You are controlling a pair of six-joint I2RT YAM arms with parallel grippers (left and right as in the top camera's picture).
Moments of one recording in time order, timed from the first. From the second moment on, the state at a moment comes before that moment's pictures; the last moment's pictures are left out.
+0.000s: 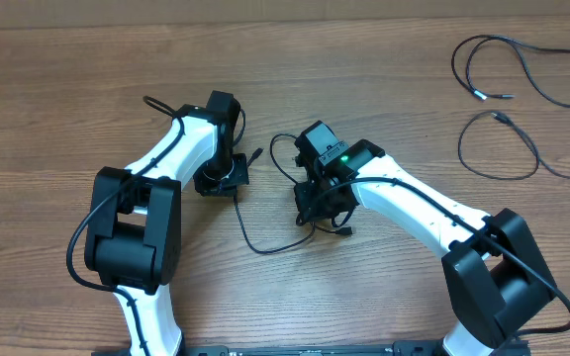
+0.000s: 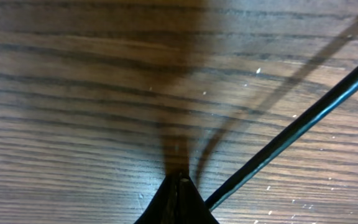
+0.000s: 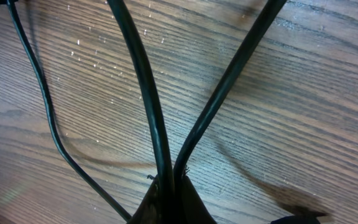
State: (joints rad) left arm -0.24 2.05 1.37 -0.96 0.07 -0.38; right arm 0.63 1.82 1.25 -0.83 -0.24 0.39
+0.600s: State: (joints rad) left arm -0.27 2.04 1.36 -0.87 0.28 -0.36; right arm 0.63 1.82 1.25 -0.78 -0.34 0.41
